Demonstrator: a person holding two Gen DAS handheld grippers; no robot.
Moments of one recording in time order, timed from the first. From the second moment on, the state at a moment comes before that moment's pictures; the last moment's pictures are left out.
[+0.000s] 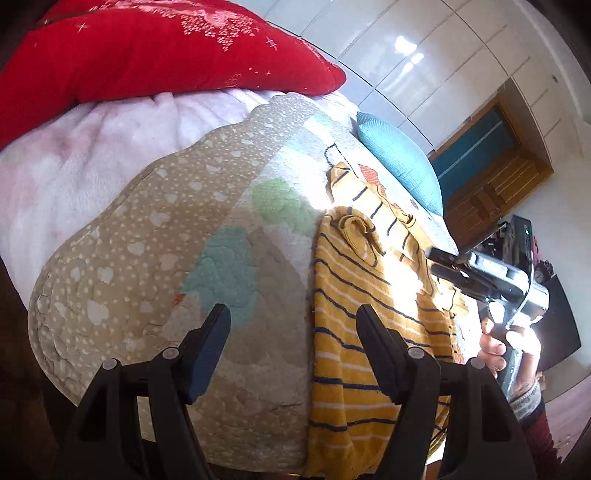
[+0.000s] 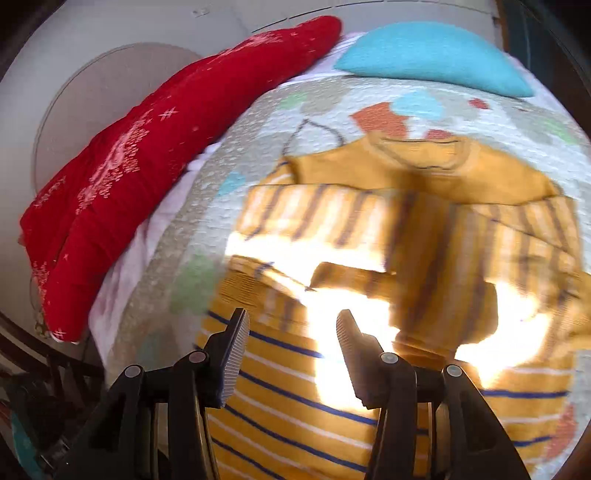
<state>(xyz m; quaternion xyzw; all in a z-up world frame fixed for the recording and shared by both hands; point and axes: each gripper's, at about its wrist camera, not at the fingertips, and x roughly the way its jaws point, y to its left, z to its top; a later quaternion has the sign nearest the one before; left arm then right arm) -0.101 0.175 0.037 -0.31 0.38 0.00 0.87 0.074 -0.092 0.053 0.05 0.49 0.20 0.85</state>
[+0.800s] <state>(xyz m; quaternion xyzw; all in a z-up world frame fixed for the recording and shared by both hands) -0.097 0.093 -0.001 -0.17 0.50 0.00 0.85 -0.124 -0.319 0.008 0.10 0.43 0.00 0.90</state>
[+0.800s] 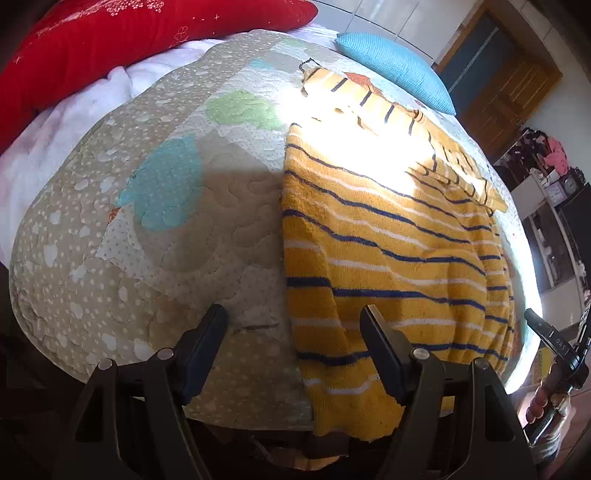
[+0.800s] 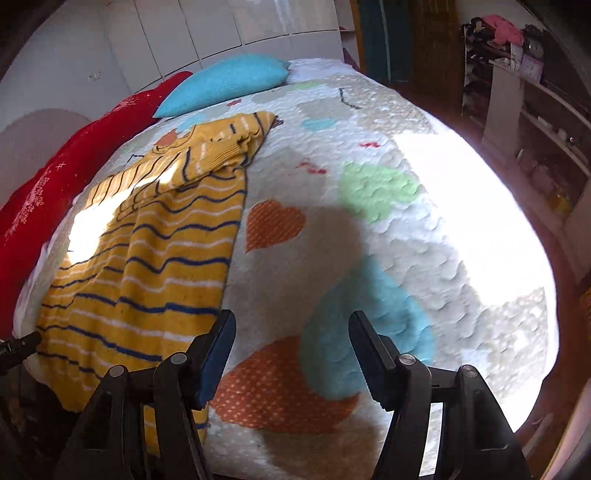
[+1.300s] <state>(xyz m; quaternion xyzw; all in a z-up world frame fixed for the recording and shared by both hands) -0.093 0.064 -0.023 -0.12 0.52 0.05 0.84 -0.140 -0.265 -0.023 0.08 0.39 -0.03 0.92</state>
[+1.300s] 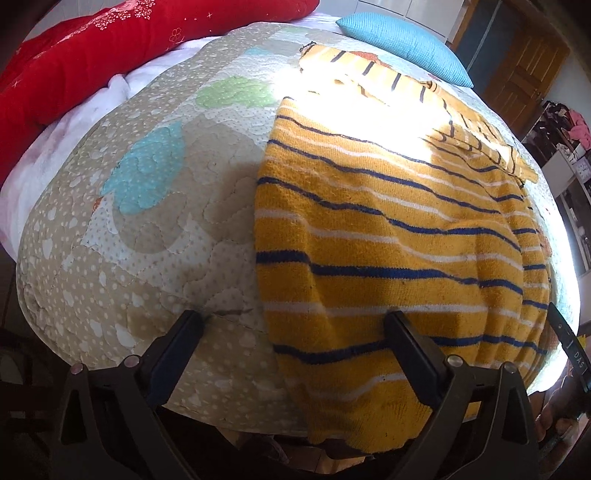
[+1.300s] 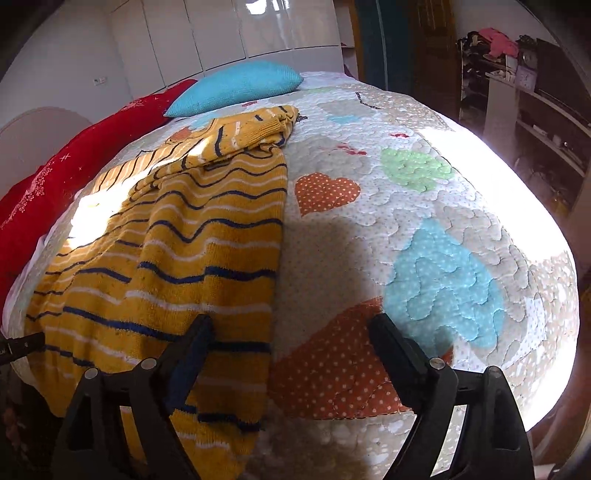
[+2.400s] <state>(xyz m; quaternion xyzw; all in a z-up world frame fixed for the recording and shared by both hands) -0.091 0.059 -0.028 -0.10 0.53 0.06 0.84 -0.144 -0.241 -0.036 0.03 0.36 -0.07 0.93</state>
